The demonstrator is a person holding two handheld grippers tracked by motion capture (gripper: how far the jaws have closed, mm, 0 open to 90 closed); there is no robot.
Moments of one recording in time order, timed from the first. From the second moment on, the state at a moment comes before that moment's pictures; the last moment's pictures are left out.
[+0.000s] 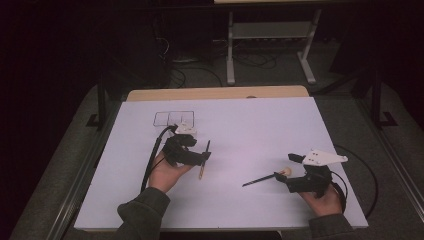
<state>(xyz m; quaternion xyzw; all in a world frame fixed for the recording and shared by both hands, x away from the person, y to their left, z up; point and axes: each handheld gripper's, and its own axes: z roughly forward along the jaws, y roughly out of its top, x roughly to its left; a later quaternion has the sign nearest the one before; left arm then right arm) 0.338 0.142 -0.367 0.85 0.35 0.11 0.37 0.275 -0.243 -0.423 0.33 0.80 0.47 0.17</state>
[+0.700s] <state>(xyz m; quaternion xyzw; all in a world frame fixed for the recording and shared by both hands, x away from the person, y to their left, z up) 0.347 0.126 -0.378 0.86 0.37 0.10 0.35 0.275 -0.243 -0.423 0.33 0.80 0.47 0.17</state>
